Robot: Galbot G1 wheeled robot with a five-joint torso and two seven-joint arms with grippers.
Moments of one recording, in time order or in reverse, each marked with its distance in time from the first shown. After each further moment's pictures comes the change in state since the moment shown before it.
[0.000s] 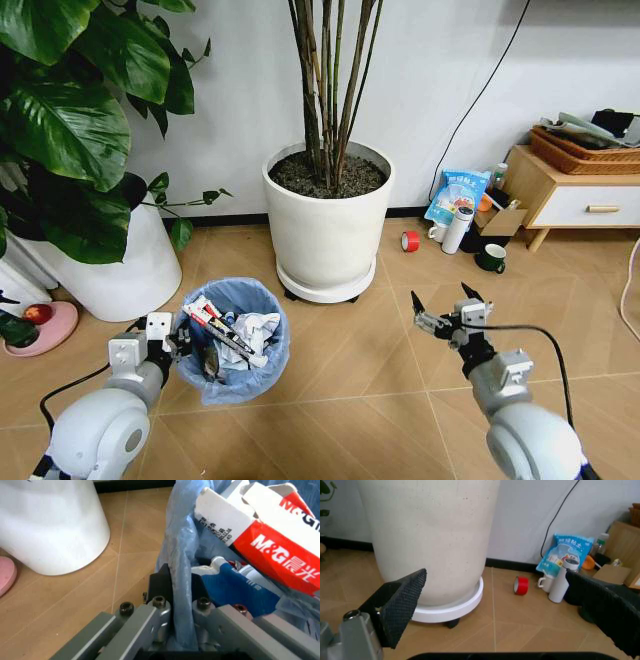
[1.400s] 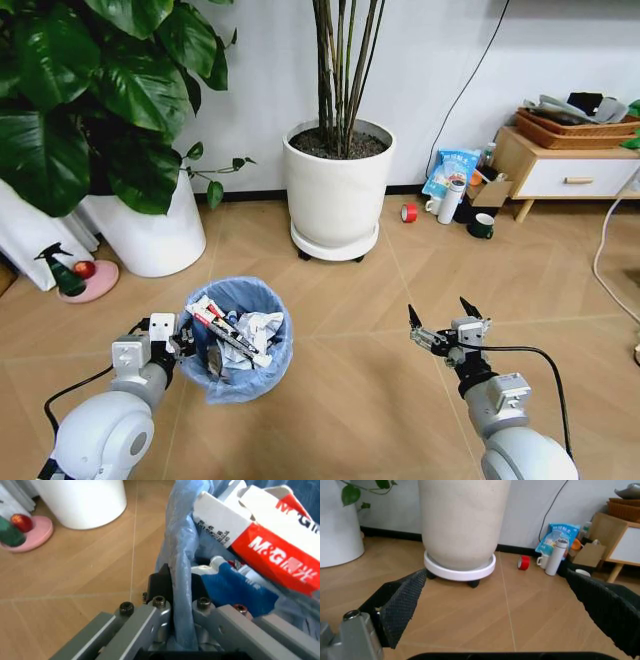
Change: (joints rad) left arm -0.002 -0.008 0.014 -0.001 0.005 -0.011 -0.004; right arm -0.042 0.020 -0.015 -0.004 -0.038 0.048 0.009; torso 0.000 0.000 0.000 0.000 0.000
